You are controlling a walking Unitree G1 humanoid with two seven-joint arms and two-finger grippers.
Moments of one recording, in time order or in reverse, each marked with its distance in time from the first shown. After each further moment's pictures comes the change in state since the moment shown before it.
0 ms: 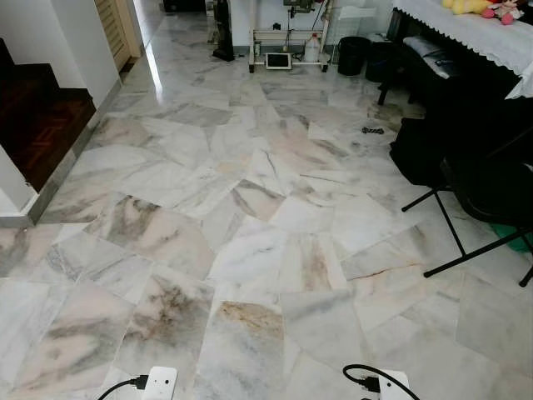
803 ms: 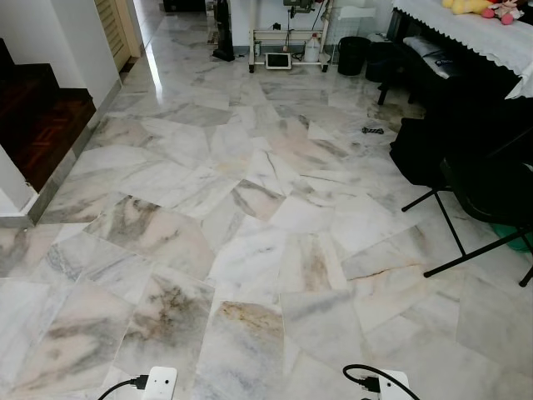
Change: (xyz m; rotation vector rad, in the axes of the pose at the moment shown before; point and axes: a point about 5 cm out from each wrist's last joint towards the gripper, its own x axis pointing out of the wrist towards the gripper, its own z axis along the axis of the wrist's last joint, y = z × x) left arm 0.000 0.000 0.000 0.000 0.000 0.000; right arm 0.000 0.000 0.000 0.000 0.000 0.000
